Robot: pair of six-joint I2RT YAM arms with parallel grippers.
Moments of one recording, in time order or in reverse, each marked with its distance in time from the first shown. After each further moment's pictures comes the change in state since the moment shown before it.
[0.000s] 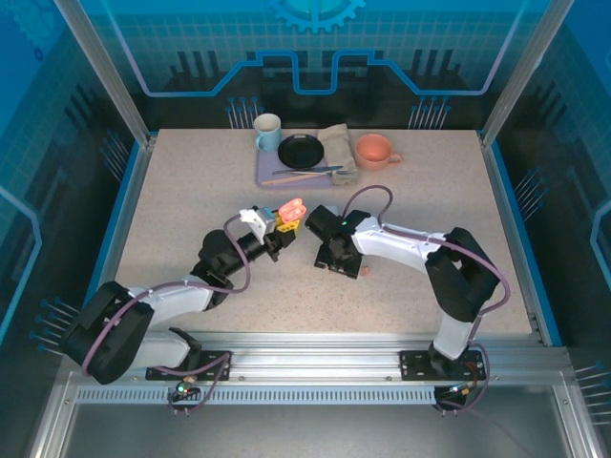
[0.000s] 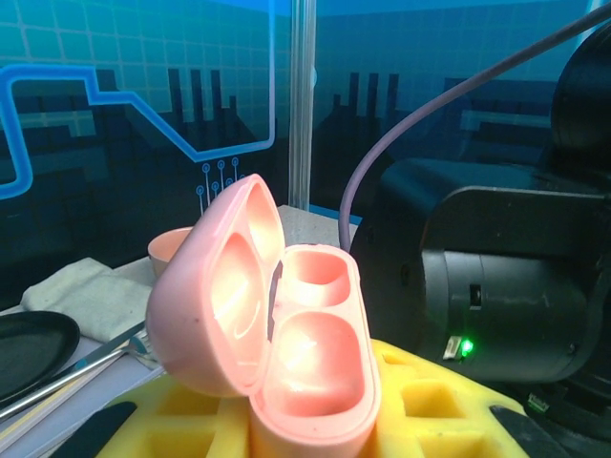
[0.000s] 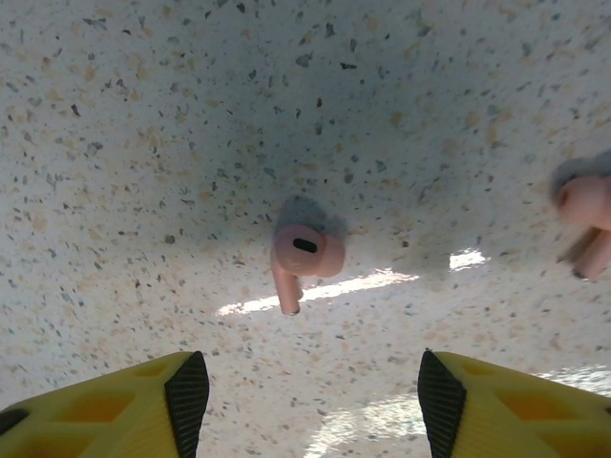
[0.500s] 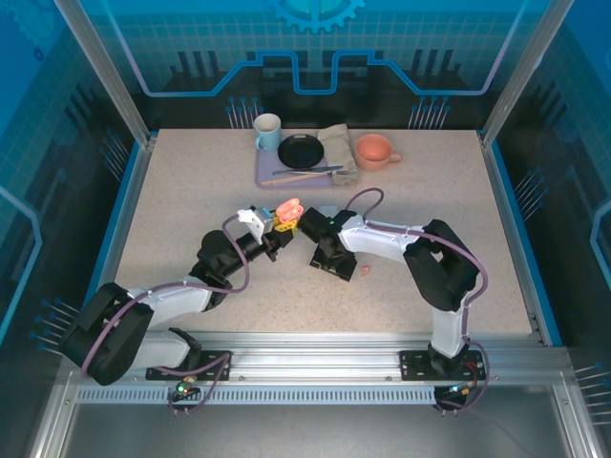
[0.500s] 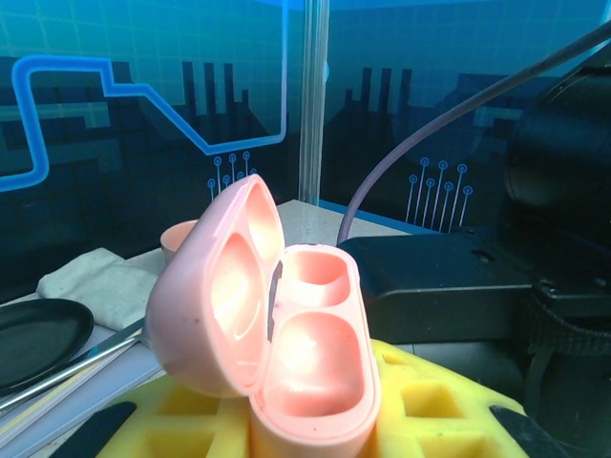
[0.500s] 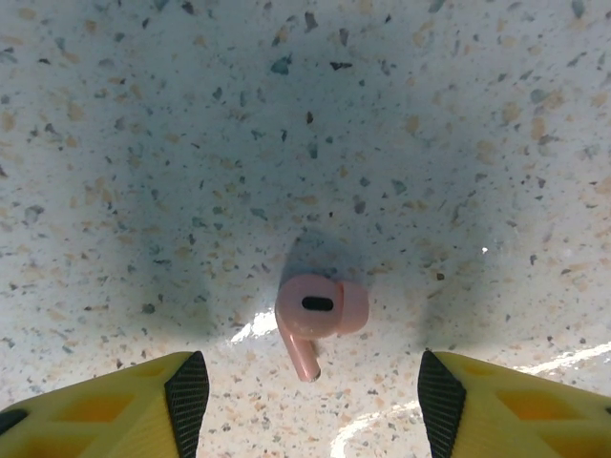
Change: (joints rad) left arm 0.012 -0.005 -0.010 -0.003 -0.010 -0.003; right arm 0.003 0.122 0.059 -0.005 0.014 0.116
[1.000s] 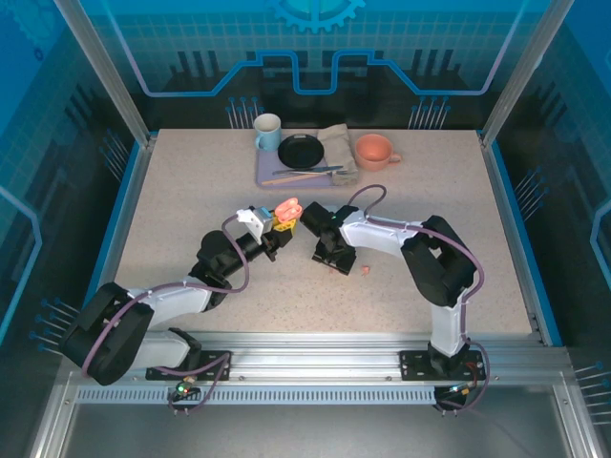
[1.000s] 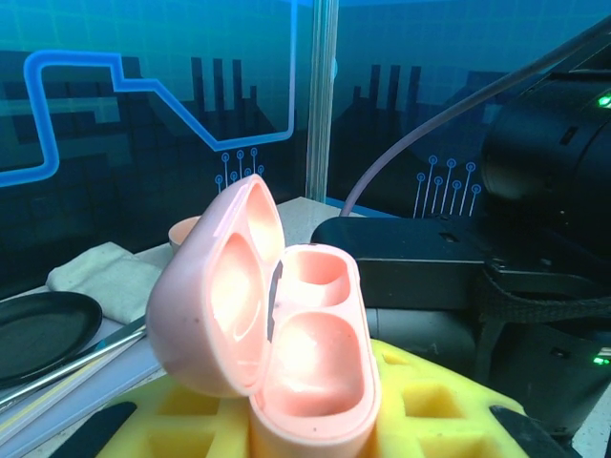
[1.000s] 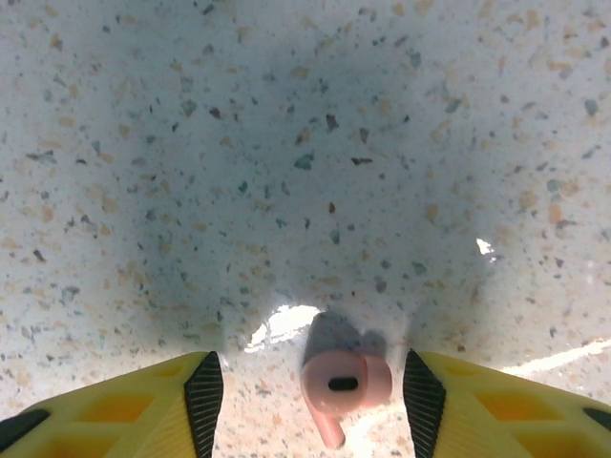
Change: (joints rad) left arm 0.005 0.000 -0.006 0.000 -0.012 -0.001; right arm -0.042 0.032 0.024 0.031 0.002 -0.013
